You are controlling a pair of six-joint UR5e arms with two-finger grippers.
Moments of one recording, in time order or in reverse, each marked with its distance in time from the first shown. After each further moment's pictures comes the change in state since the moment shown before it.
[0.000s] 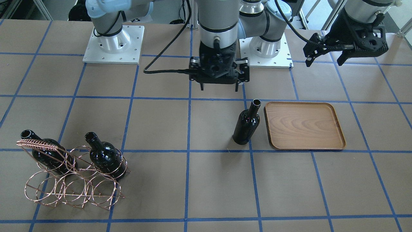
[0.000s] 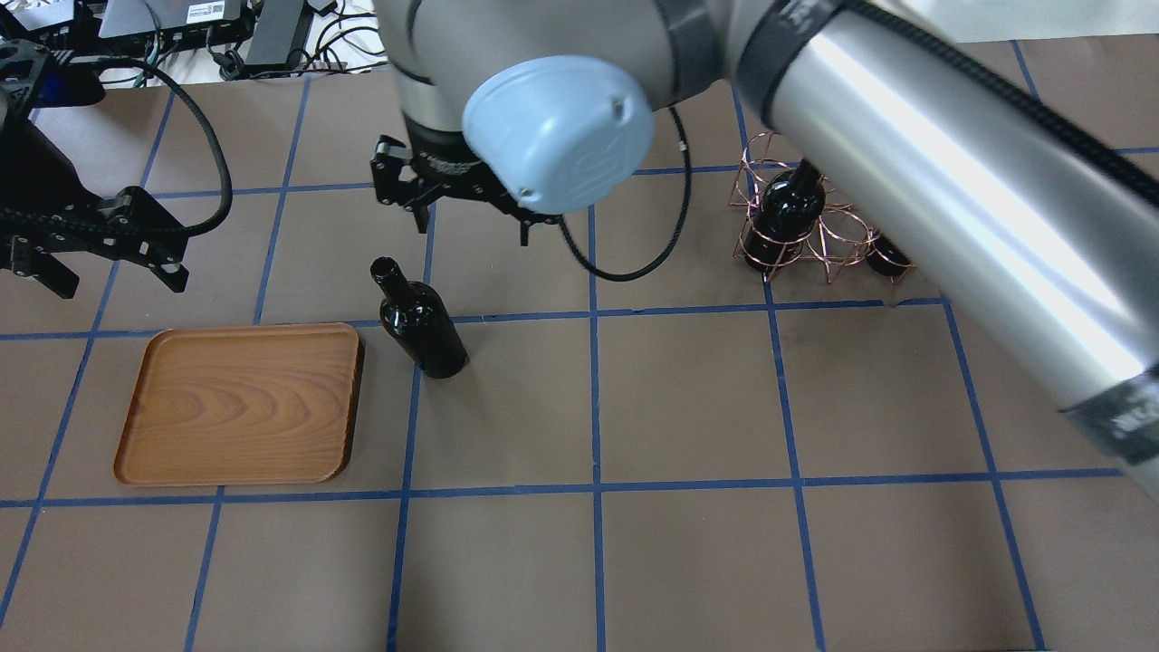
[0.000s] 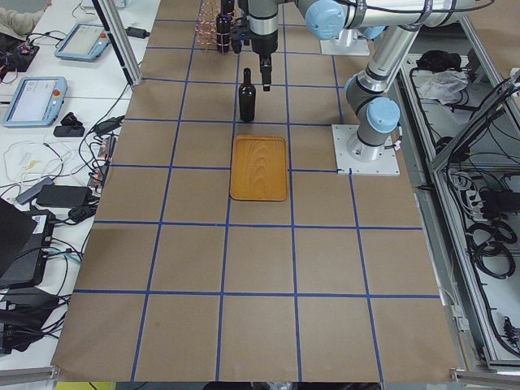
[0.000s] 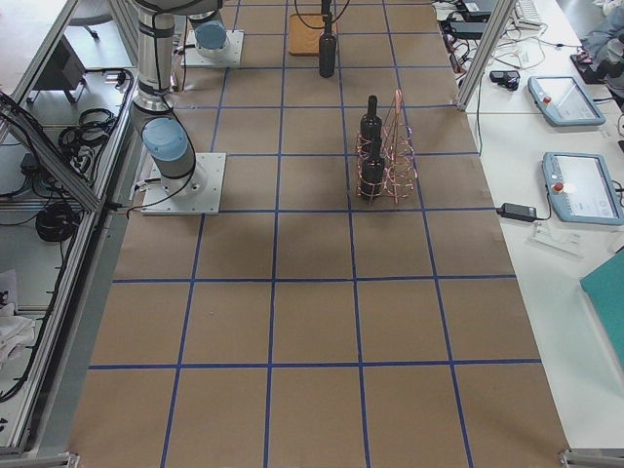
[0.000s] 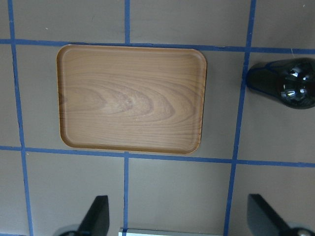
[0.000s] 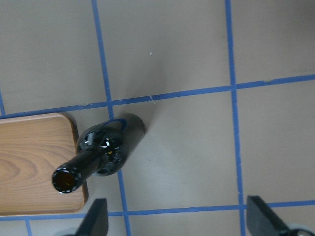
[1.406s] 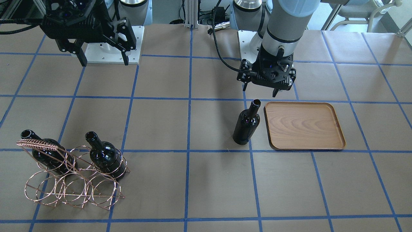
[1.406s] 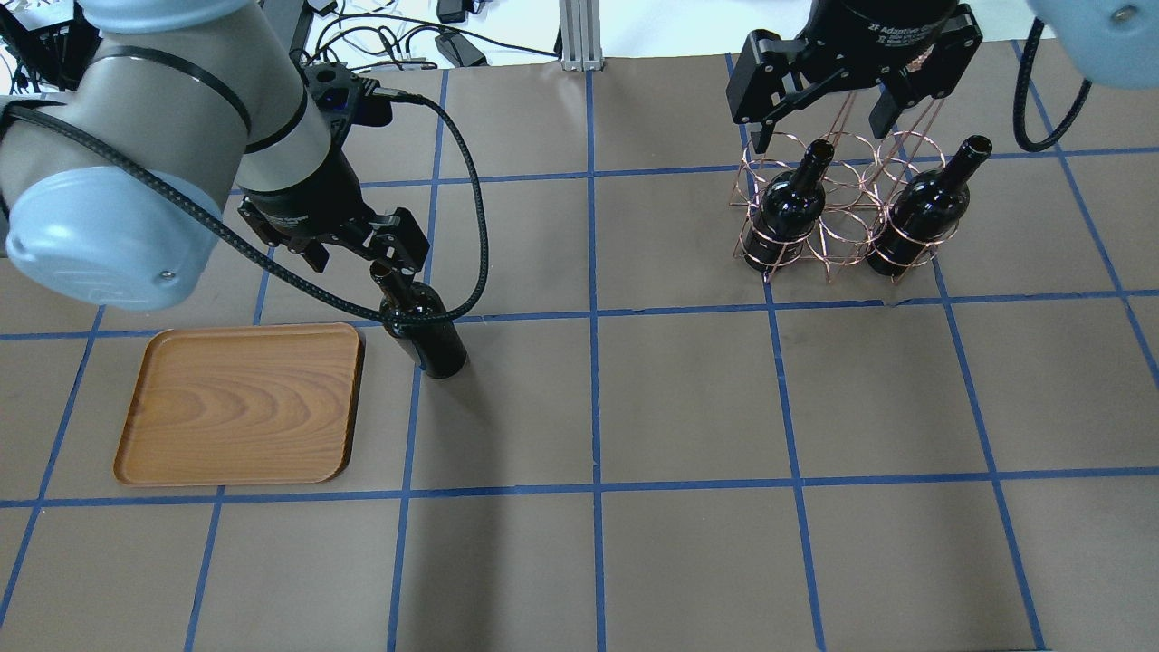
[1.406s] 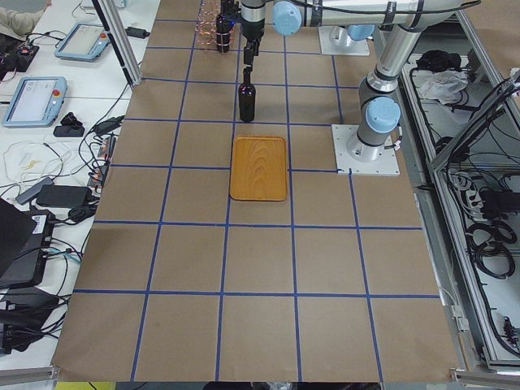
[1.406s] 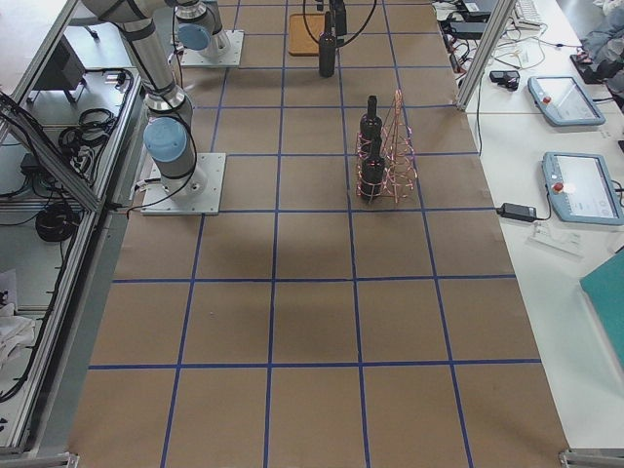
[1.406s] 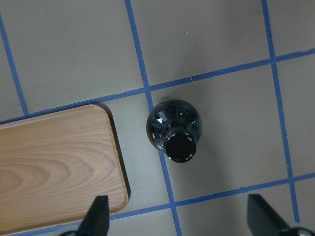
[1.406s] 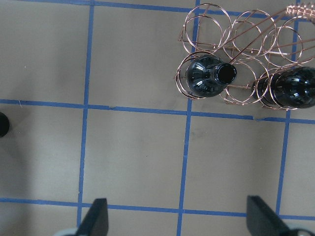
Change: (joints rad) left arm -0.355 -0.150 -0.082 0.284 -0.050 -0.072; right arm -0.357 -0.289 0.129 0.129 -0.117 -0.568
